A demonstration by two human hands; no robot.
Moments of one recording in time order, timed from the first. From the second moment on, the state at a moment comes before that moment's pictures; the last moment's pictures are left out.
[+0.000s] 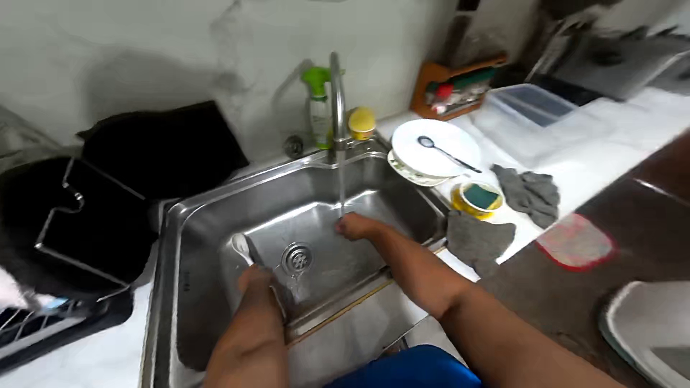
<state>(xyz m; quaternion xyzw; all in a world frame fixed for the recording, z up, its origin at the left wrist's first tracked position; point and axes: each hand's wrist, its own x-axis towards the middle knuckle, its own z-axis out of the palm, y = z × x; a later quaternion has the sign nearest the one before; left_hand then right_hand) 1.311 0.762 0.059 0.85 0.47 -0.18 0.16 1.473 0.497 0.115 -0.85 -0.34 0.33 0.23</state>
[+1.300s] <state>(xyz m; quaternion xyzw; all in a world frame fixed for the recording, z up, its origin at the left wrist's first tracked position) 1.423 0.560 0.126 0.69 0.30 0.01 0.66 1.392 0.361 0.288 -0.93 -0.29 0.19 -0.07</state>
